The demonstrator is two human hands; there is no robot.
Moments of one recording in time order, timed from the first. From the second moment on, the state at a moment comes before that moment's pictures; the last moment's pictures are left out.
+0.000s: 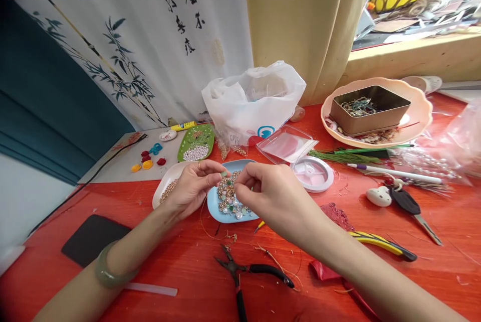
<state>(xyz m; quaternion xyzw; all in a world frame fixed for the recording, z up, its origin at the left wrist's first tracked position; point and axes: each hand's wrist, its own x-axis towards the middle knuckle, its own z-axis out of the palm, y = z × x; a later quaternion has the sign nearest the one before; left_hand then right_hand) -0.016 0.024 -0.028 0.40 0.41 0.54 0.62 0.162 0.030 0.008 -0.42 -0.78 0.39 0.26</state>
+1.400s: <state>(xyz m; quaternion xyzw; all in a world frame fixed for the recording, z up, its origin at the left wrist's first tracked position) -0.010 0.009 -0.013 0.40 0.45 0.48 0.64 0.162 0.029 0.009 -0.37 -0.75 0.42 0.34</state>
